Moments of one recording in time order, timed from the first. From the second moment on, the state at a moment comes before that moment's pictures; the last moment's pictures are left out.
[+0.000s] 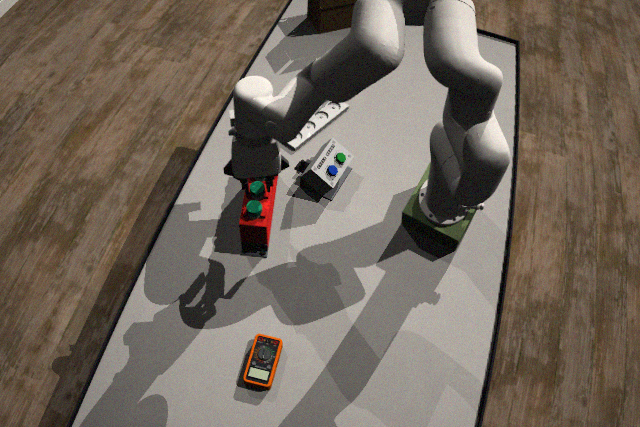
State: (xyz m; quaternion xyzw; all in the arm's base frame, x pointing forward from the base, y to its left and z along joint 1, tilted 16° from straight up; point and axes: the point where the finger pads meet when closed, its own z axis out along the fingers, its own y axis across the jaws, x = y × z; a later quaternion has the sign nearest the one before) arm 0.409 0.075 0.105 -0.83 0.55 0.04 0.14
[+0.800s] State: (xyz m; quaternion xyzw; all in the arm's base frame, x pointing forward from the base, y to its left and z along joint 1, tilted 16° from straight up) arm 0.410 0.077 0.098 -0.83 0.55 0.04 0.14
